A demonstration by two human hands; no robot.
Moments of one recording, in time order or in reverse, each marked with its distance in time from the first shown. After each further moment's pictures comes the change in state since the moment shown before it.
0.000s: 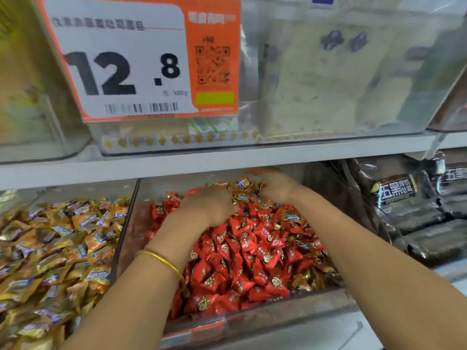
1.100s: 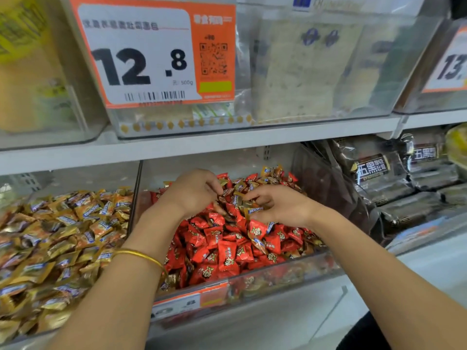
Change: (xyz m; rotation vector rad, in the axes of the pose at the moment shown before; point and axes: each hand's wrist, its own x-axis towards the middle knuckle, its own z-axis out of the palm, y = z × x) left_hand -0.035 -0.019 -0.008 -0.436 0.206 0.105; right_hand -0.091 -0.009 0.012 0.314 -0.136 0.007
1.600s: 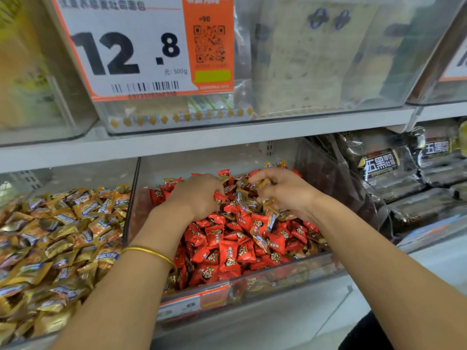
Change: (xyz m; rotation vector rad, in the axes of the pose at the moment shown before) left_hand 0.008 -0.003 0.011 0.441 -0.132 0.035; right_hand 0.016 -0.002 -0.004 0.363 0.157 0.107
